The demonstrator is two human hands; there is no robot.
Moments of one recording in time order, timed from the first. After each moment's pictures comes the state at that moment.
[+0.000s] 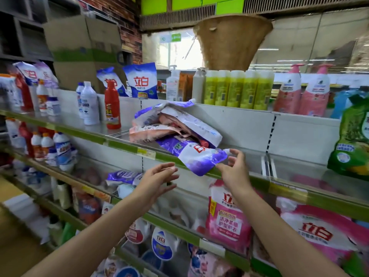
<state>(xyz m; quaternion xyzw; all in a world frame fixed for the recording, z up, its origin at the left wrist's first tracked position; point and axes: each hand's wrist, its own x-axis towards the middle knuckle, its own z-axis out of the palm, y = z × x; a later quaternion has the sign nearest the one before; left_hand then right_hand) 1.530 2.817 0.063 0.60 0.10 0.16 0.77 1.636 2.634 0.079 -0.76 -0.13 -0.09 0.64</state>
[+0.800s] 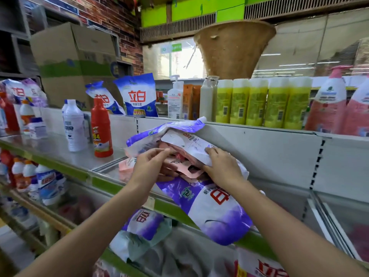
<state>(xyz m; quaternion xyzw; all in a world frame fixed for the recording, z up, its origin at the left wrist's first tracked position) 1.674 2.904 0.154 0.67 0.11 0.28 0.68 1.822 2.764 0.128 -0.90 -0.30 -0.25 0.18</state>
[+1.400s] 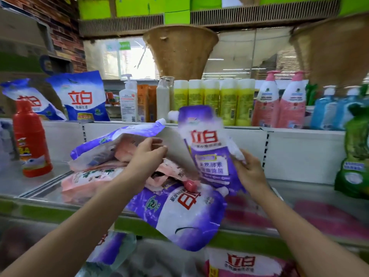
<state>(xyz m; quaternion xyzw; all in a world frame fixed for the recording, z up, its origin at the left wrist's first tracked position) 1.756 2.875 0.171 0.74 0.02 0.22 0.63 1.829 2.634 0.113 -0.71 -0.23 -0.30 0.59</state>
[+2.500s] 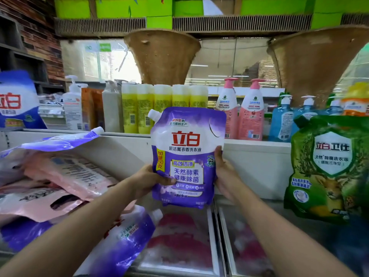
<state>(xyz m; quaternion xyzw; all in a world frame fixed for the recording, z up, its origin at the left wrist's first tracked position) 1.897 2.749 0.125 0.68 -0.10 -0.06 0.72 1.912 2.533 0.135 -0.62 -0.11 -0.02 0.78</state>
